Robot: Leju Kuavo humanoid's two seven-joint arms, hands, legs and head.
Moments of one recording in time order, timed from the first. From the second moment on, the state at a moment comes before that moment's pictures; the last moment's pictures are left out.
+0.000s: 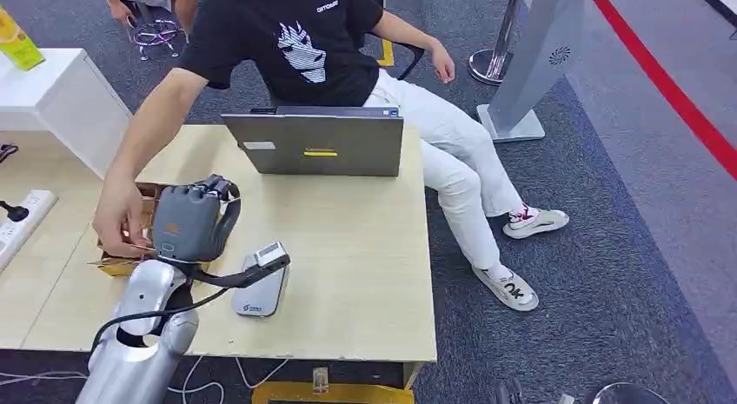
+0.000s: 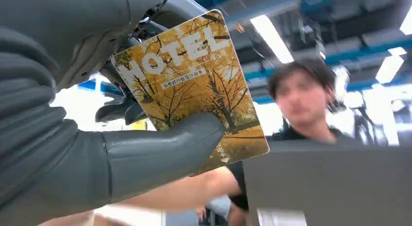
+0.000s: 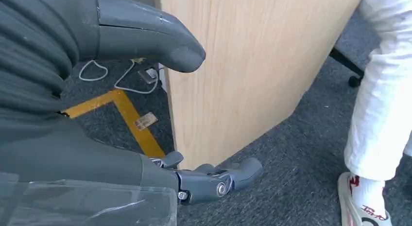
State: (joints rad) left arm -0.27 0.09 -0.24 -1.44 -1.40 0.31 -0.13; right arm -0.16 0.12 -0.80 -0.25 0.04 0.32 -0.56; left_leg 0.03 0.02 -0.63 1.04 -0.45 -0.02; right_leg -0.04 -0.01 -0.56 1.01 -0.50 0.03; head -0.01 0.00
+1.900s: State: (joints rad) left arm -0.14 0.08 -0.05 -1.60 -1.28 0.19 -0.26; right arm -0.15 0.13 -0.86 -0.25 0.04 0.33 -0.58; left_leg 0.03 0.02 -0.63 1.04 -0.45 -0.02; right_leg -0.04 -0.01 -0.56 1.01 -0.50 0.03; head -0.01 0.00
